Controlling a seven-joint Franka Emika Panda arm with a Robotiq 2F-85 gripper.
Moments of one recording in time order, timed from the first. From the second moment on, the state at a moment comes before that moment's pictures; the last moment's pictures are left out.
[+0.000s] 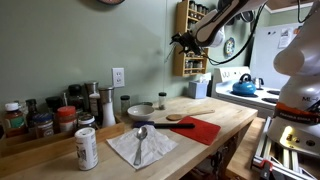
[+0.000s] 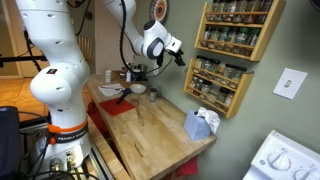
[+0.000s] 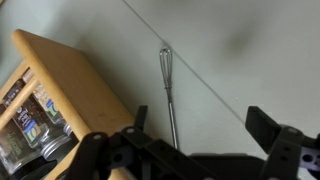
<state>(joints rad) -0.51 -0.20 0.54 -2.51 0.09 3.45 0.85</state>
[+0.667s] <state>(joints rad) -0.29 0.00 0.32 -2.43 0.15 3.65 0.80</state>
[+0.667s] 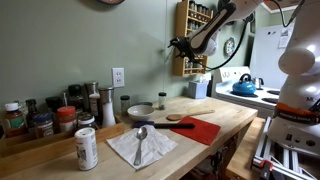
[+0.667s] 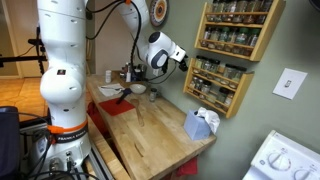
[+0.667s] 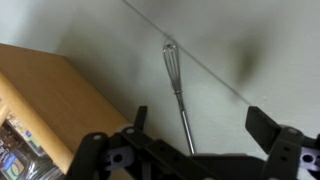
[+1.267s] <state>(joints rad) -0.27 0.10 0.31 -2.39 0.16 3.78 0.80</state>
